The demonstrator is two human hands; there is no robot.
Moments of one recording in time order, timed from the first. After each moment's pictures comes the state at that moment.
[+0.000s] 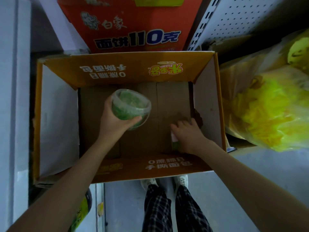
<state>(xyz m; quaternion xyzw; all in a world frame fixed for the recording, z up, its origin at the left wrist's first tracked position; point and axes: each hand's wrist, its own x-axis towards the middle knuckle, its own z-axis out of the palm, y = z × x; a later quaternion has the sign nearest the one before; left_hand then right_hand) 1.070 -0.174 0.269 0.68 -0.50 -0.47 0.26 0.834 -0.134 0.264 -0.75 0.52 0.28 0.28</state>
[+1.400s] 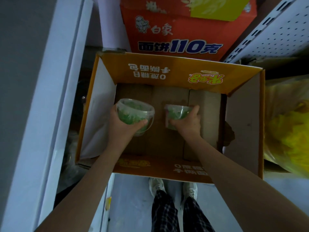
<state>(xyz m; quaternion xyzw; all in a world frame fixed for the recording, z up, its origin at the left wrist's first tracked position) 1.144 -0.147 0.267 0.76 -0.36 -0.45 0.29 0.943 -0.182 0.234 -0.40 0.81 -0.11 0.42</state>
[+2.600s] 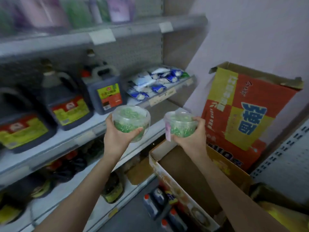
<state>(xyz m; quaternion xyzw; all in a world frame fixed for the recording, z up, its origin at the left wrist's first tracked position) 1.100 0.127 0.659 0.80 -0.21 -0.04 0.56 0.940 -0.041 0.631 -0.72 0.37 -0.38 0.46</state>
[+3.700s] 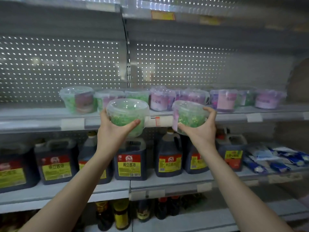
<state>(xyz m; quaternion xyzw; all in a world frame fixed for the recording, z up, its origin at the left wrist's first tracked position) 1.195 0.557 0.872 0.75 -0.10 0.29 0.59 1.180 0.306 0.861 -0.73 0.02 -0.45 0.52</state>
